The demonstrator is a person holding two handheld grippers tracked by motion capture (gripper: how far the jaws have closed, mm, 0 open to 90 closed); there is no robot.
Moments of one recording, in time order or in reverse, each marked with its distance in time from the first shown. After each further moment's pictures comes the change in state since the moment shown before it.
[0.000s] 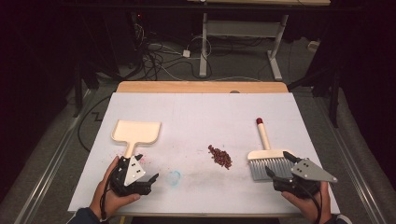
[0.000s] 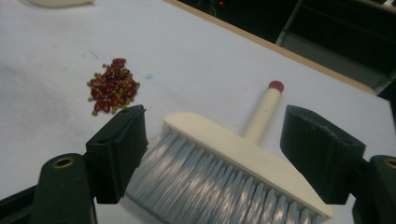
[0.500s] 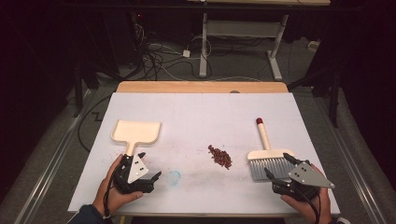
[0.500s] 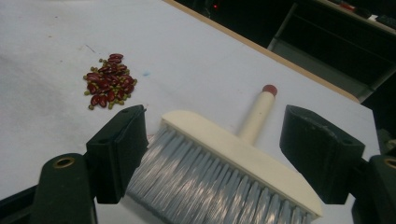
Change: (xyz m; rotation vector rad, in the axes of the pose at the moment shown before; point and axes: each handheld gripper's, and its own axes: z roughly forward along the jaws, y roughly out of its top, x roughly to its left) left arm -0.001 0.007 0.007 -0.004 -0.003 0.007; right arm 0.006 -0.001 -0.003 -0.013 -0.030 -0.040
